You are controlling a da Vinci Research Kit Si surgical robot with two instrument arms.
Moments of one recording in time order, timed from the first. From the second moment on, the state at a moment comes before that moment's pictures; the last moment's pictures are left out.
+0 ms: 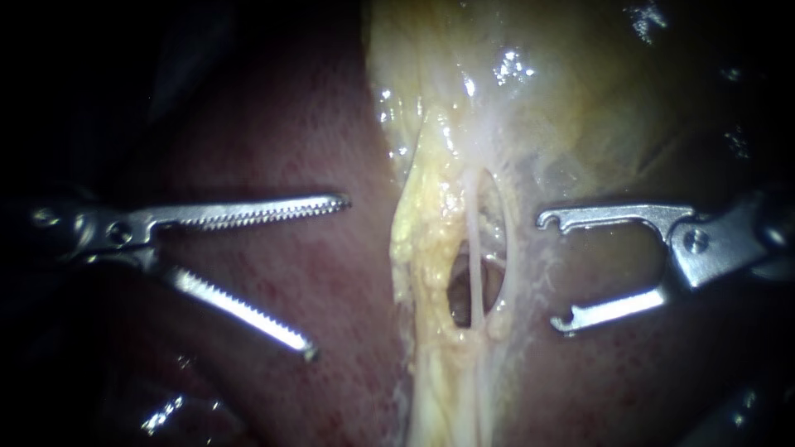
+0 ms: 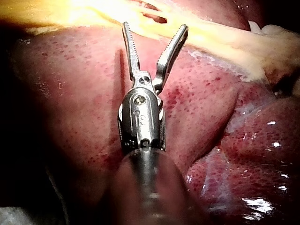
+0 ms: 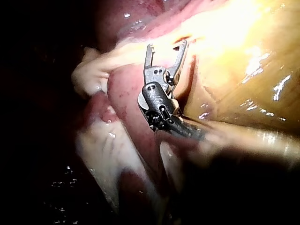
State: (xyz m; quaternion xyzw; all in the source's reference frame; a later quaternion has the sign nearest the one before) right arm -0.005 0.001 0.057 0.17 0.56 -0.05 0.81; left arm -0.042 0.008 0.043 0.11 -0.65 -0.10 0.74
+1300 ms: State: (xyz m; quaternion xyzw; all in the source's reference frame) right arm -0.005 0.001 0.057 0.17 0.56 -0.05 0.81; left arm -0.046 0.013 0.045 0.14 -0.55 -0.30 0.76
